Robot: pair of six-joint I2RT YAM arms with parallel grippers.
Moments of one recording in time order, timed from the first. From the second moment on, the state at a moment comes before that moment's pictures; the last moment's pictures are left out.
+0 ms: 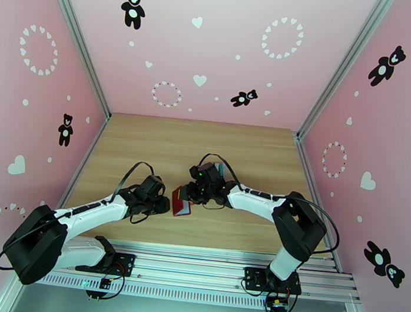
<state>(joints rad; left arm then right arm) -0.60 1.25 0.55 -0.38 0.07 -0.79 0.82 1.73 1.01 -0.09 -0.49 0.87</state>
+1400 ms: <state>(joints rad) -0.58 1.49 0.68 -0.36 0.10 -0.75 0.78 1.86 1.11 -0.36 -0.39 0.74</state>
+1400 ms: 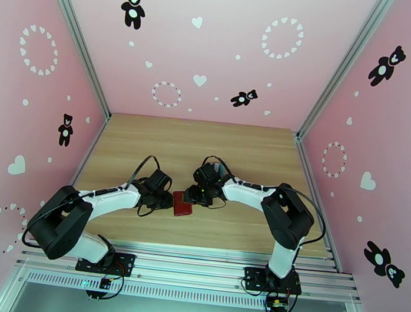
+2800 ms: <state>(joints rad) -0.58 1.54 0.73 -0.35 0.12 -0.72 0.77 1.84 1.11 -0.27 -0.47 0.80</state>
